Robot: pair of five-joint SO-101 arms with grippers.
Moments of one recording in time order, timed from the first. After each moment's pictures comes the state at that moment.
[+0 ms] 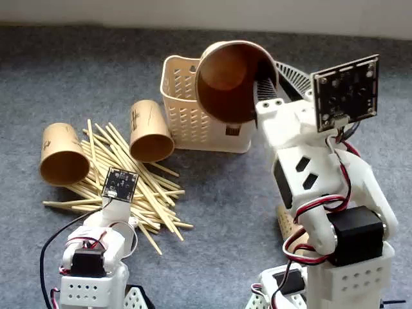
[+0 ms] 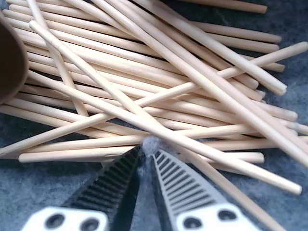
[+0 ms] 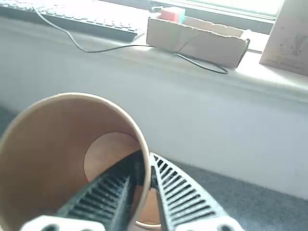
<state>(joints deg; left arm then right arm) -3.6 -104.3 96.0 75.9 -5.1 -17.6 -48.2 4.6 55.1 8.7</state>
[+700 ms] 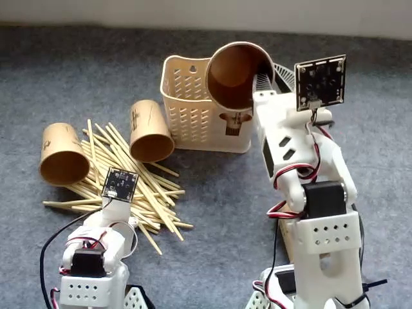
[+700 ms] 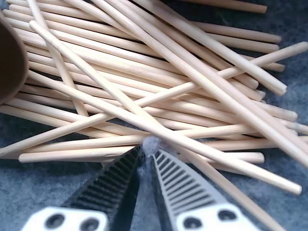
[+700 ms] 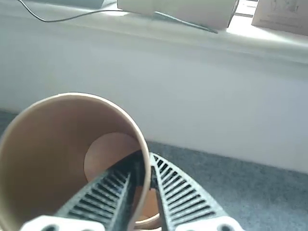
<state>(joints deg) -3.6 -104.3 96.0 75.9 -5.1 -13.7 -47.9 30.1 32.7 7.4</state>
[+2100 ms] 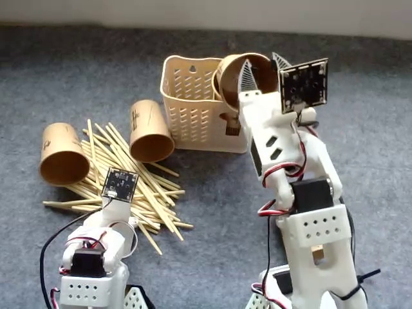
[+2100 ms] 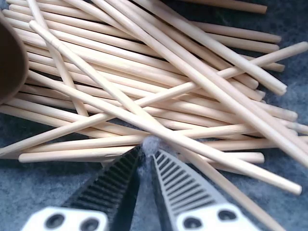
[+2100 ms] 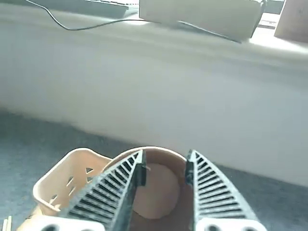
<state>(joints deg) -3.6 -104.3 96.0 75.9 -5.1 -17.4 -44.1 32.6 24.7 7.4</state>
